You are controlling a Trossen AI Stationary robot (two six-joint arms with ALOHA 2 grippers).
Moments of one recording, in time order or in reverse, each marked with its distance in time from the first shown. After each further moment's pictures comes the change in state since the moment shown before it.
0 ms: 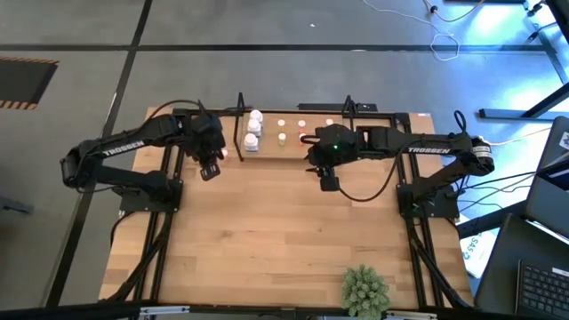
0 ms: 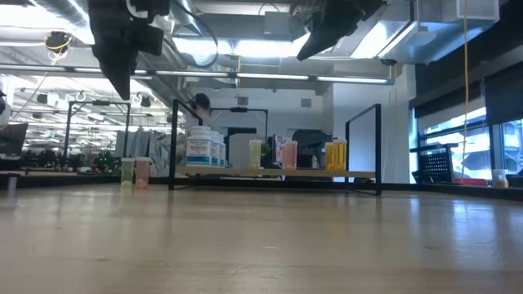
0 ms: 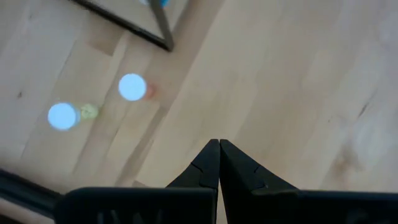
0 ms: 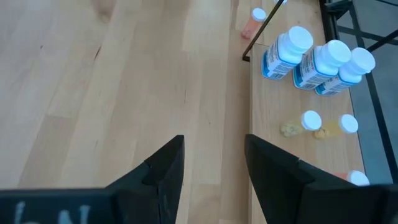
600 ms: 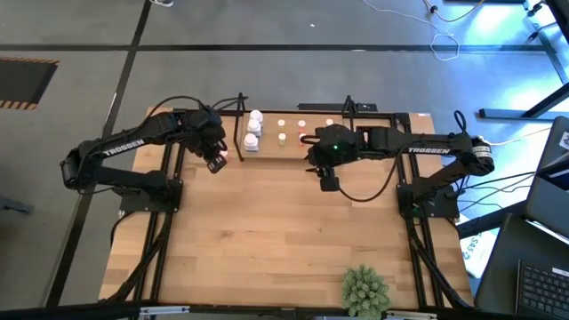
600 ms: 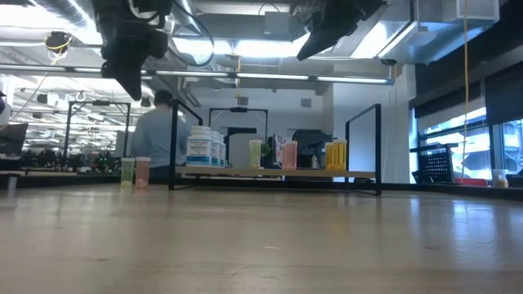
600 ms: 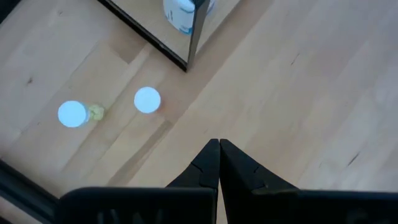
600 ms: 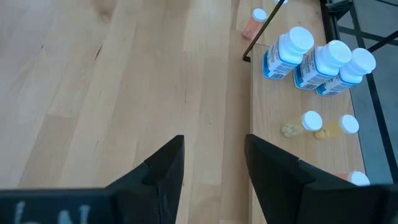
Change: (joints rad) left arm 0.047 0.000 -0.001 0.073 -0.016 -0.175; right arm 0.000 0.000 0.000 0.000 0.000 0.000
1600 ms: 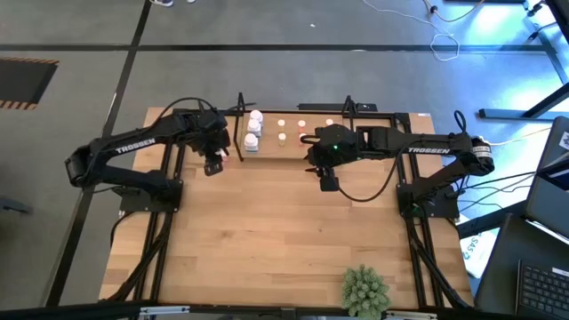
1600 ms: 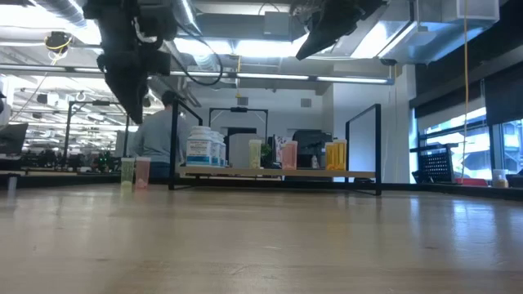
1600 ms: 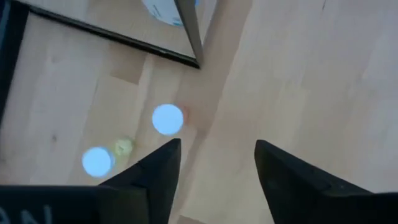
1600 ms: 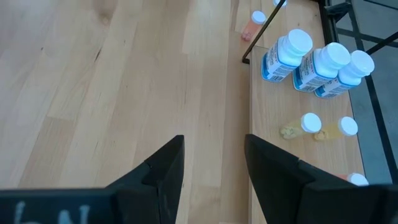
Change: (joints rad) left arm 0.061 0.066 -0.100 0.101 -0.016 0.441; right arm 0.000 0.000 0.000 0.008 0.000 0.000
